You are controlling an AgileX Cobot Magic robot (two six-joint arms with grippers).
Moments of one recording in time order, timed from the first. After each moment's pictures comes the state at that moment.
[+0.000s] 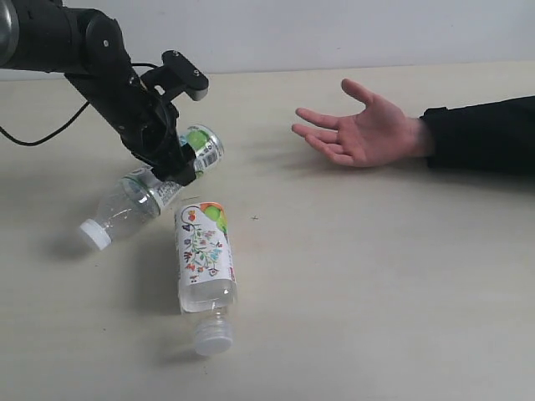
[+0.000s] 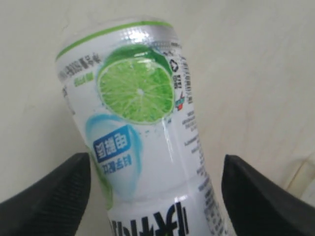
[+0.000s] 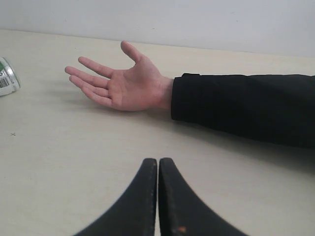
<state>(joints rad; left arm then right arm) -0.29 2.06 -1.40 -0.13 0.65 0.64 0.38 0.25 -0.21 -0.41 0.49 0.44</state>
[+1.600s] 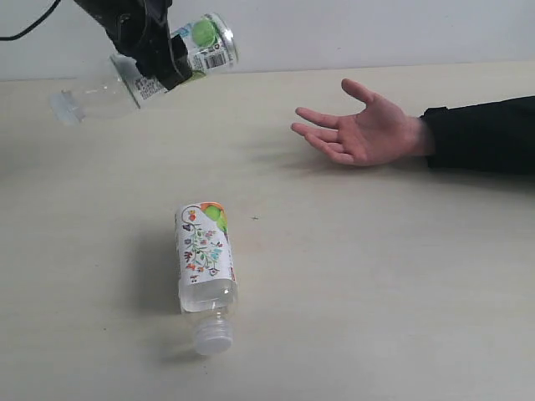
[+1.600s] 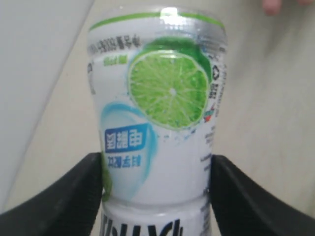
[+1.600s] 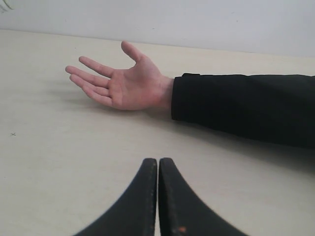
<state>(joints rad) -0.33 1.89 -1.61 -0.03 0.77 0.74 0.38 0.25 -0.21 -0.41 0.49 0.44</state>
